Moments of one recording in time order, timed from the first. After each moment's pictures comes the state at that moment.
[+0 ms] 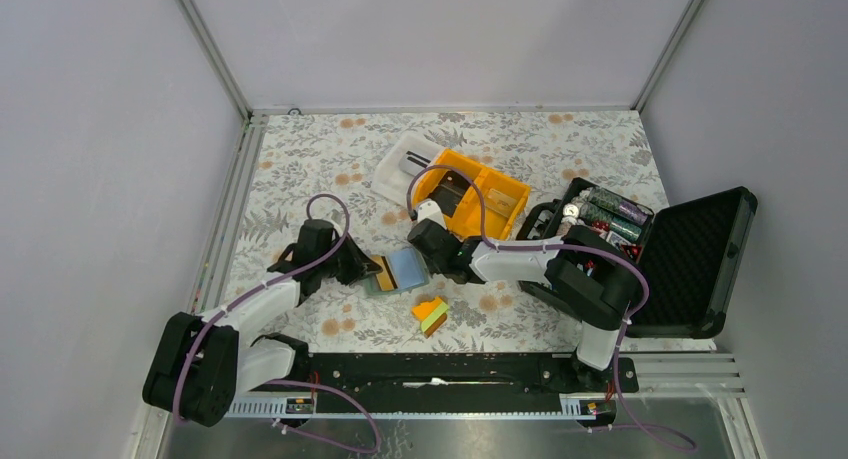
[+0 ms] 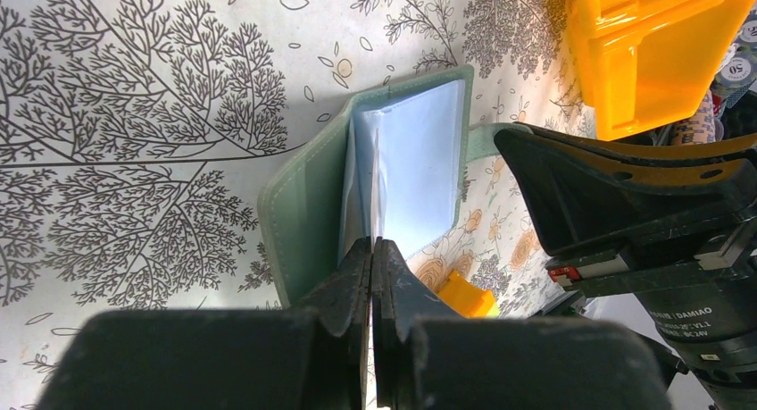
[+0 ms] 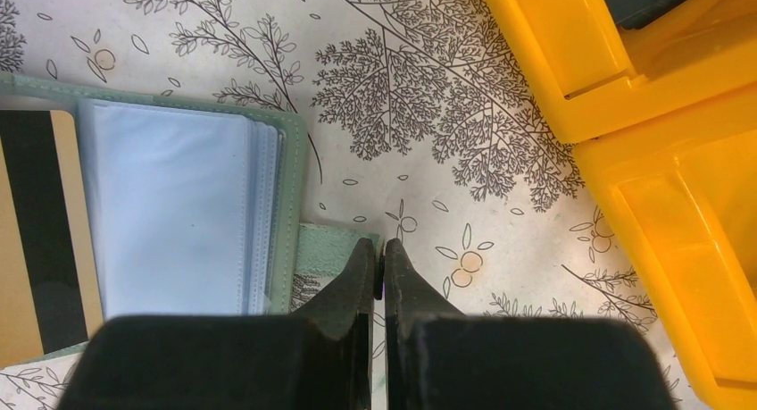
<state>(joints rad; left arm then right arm) -0.31 1.13 0.39 -0.06 0.35 -0.85 1.00 1.82 1.01 -0.10 0.41 0.36</state>
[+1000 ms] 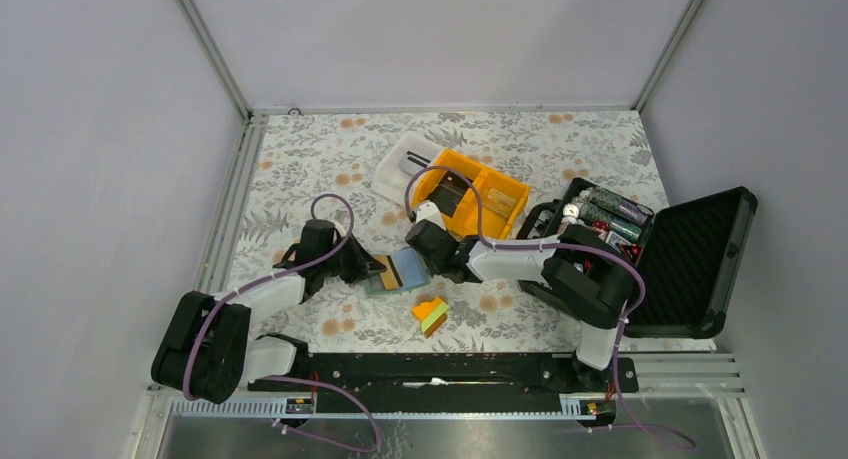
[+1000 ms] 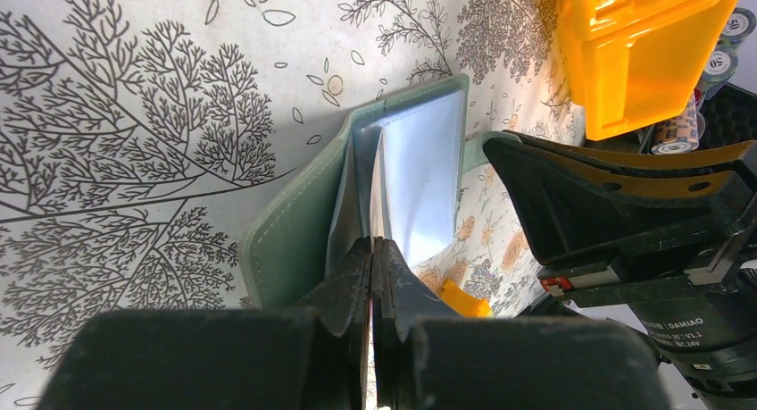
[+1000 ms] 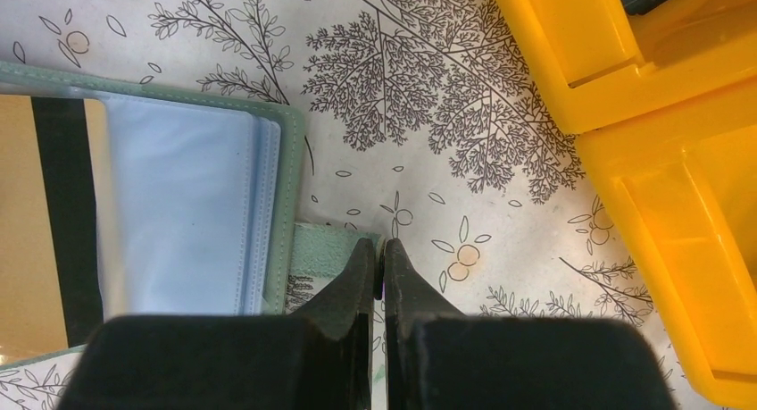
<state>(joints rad) -0.29 1.23 0.36 0.10 0.42 -0.86 1.00 1.84 1.03 -0.15 0.41 0.36</state>
